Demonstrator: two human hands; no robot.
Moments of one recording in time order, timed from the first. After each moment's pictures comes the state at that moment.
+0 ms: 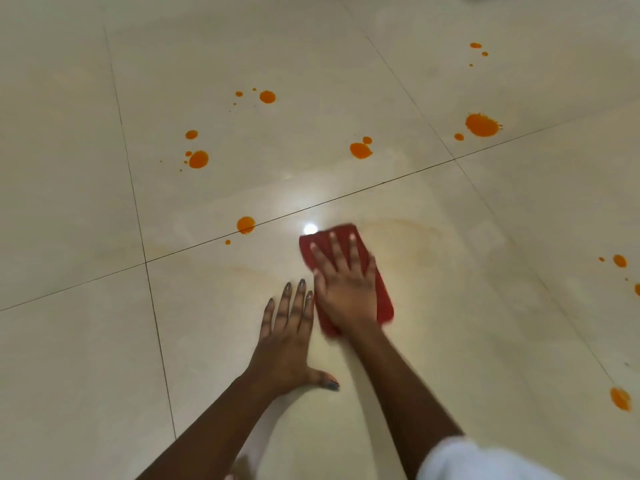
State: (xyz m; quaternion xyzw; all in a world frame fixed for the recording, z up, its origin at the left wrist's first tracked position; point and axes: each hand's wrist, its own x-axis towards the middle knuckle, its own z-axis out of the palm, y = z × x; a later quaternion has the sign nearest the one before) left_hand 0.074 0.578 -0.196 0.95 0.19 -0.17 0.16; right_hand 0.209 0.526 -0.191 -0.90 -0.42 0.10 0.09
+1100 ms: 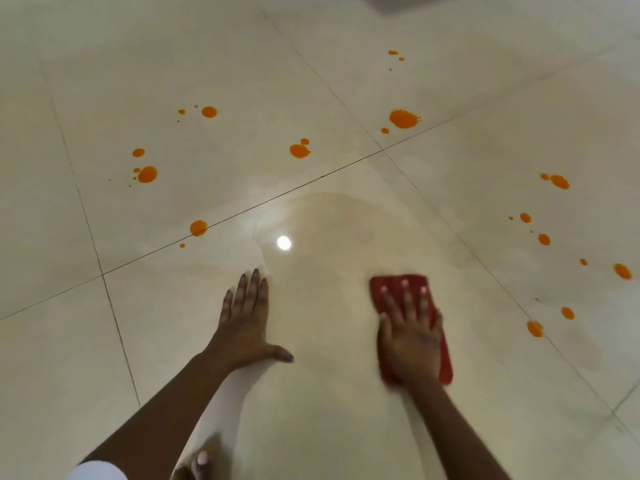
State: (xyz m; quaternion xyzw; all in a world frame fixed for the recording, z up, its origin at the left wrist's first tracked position) left_hand 0.076 0.581 -0.180 0.94 0.19 -0.21 0.18; right_hand 0.204 0.330 -0.183 -0.97 -0.22 0.09 0.03
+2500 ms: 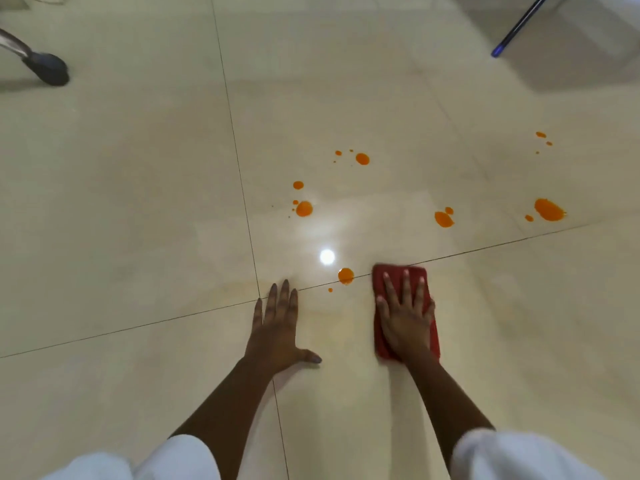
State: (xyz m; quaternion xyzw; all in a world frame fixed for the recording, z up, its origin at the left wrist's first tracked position) left_hand 0.003 0.751 -0.163 0.91 0.32 -0.19 0.20; right_hand 0.195 0.609 -0.178 -0.94 -0.32 0.15 0.01
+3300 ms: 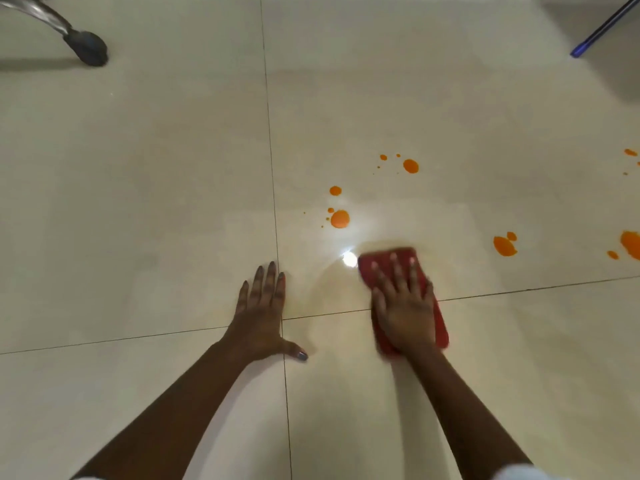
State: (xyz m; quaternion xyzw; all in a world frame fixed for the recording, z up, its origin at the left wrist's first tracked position) left_hand -0.010 0.835 -0.183 0.90 0.35 -0.18 0.20; right_hand 0.204 0.697 -0.189 -0.88 -0.47 0.07 0.03
